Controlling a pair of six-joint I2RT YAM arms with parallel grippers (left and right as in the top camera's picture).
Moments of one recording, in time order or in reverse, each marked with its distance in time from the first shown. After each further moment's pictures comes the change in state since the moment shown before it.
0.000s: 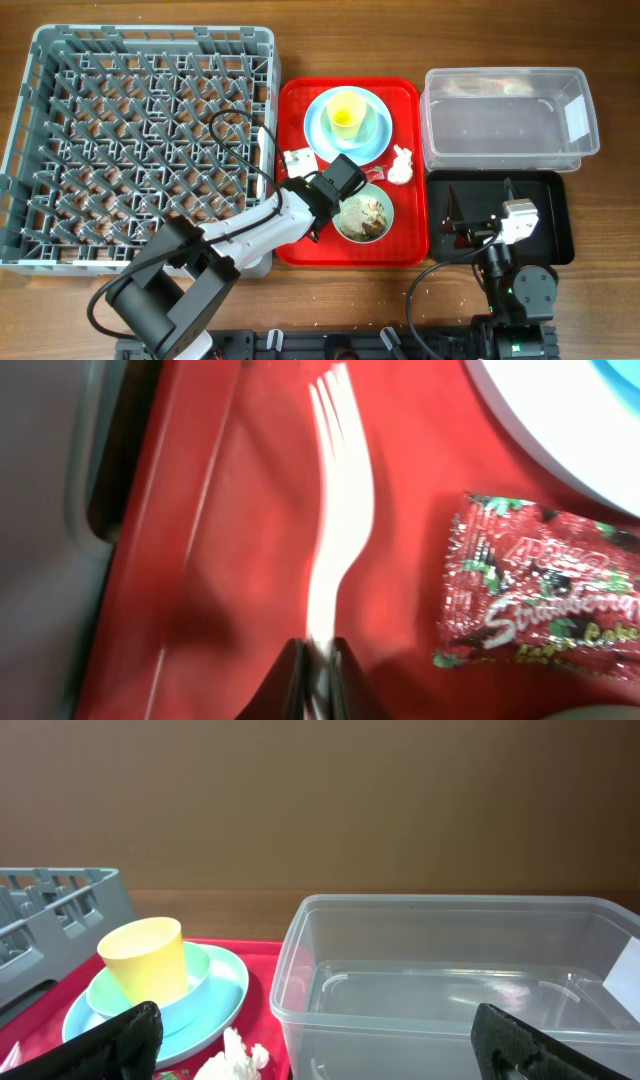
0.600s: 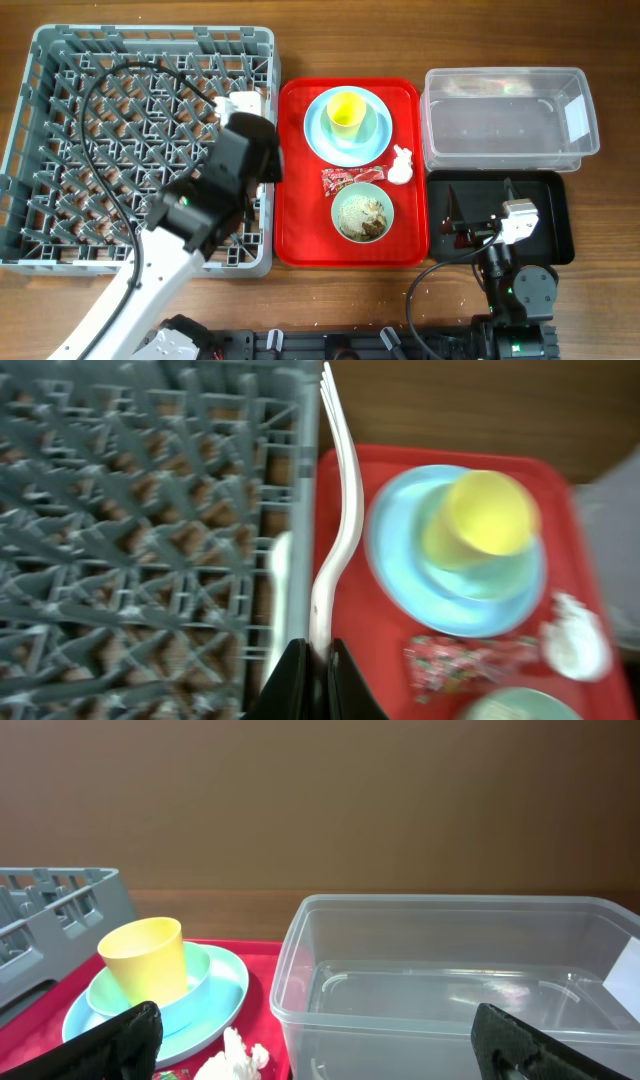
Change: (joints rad) left arm 0.271 -0.570 0.095 -0.142 0.045 0.565; right arm 0.000 0.000 0.000 0.000 0.000 0.000
